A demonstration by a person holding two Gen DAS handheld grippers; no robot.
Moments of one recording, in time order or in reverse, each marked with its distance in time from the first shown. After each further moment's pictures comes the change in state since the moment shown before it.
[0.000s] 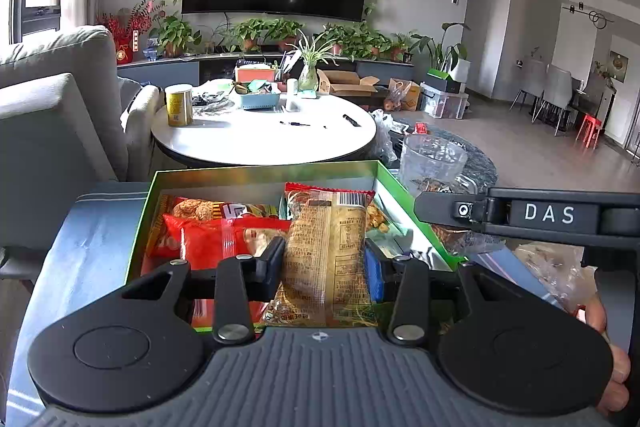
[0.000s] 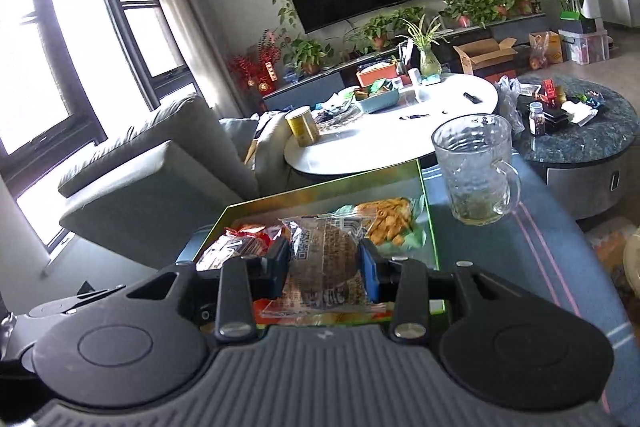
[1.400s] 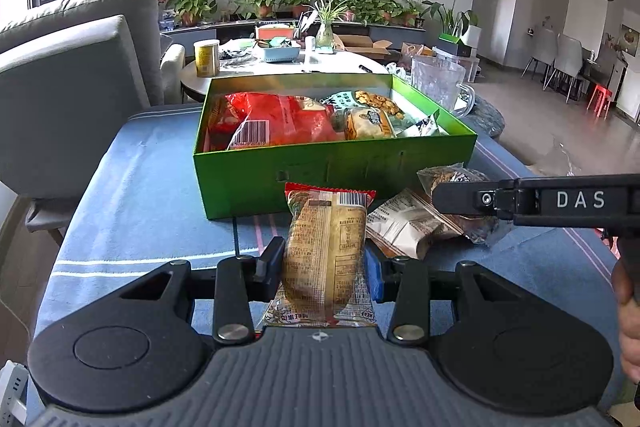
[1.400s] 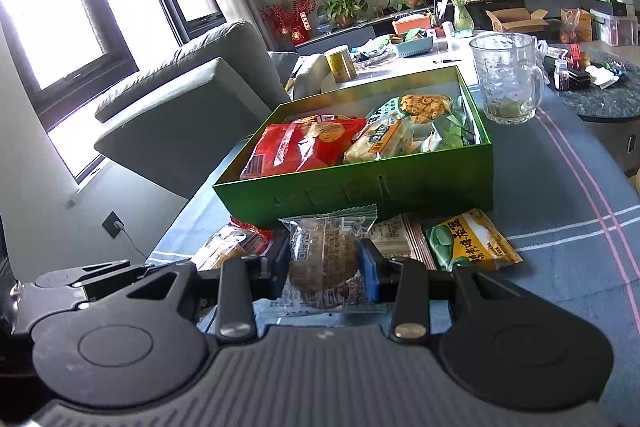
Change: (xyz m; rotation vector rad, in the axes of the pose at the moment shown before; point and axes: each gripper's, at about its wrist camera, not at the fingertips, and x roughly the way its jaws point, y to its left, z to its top) left arm -0.078 0.016 -0.088 0.015 0.095 0.047; right arm -0.047 0.038 -0.085 -0.071 0.134 0.071
